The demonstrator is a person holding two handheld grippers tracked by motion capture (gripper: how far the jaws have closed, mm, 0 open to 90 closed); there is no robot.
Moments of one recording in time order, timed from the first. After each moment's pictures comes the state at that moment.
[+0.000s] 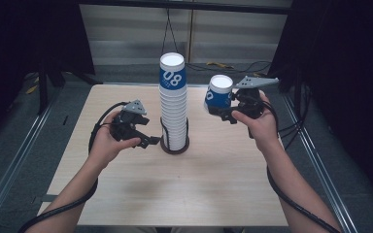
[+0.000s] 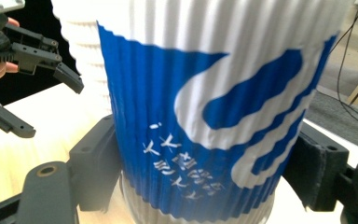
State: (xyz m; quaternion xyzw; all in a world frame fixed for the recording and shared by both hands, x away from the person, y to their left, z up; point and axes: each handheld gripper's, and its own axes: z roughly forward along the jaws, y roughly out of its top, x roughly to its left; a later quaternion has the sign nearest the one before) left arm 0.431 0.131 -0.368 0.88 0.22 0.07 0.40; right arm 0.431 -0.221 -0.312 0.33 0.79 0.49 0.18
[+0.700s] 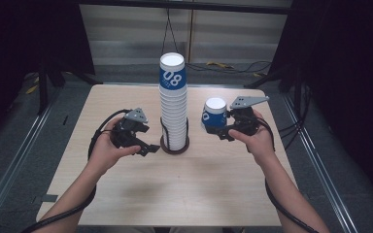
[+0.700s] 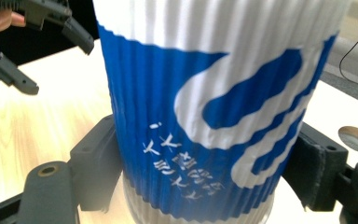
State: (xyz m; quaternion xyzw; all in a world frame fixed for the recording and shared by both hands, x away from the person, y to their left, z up) left arm 0.421 0.129 -0.379 0.90 0.20 0.06 0.38; right arm 0.415 -0.219 -0.357 0.31 0.82 0.46 0.15
